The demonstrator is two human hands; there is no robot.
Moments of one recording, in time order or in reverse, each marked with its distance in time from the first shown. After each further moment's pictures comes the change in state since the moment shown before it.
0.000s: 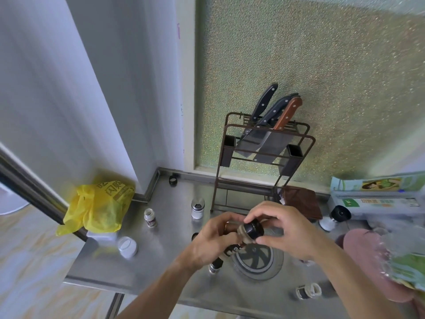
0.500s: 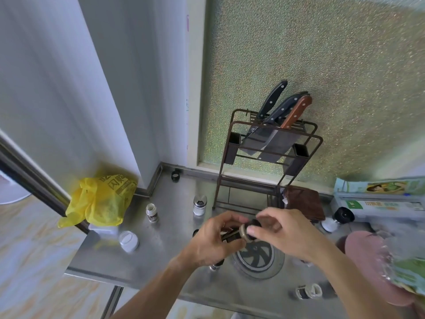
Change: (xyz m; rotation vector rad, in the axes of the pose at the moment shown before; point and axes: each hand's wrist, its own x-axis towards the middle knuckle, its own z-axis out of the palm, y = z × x) left_hand -0.002 -0.009 -0.010 0.412 0.076 0.138; right_hand 0.007 -0.001 0.010 -0.311 0.015 0.190
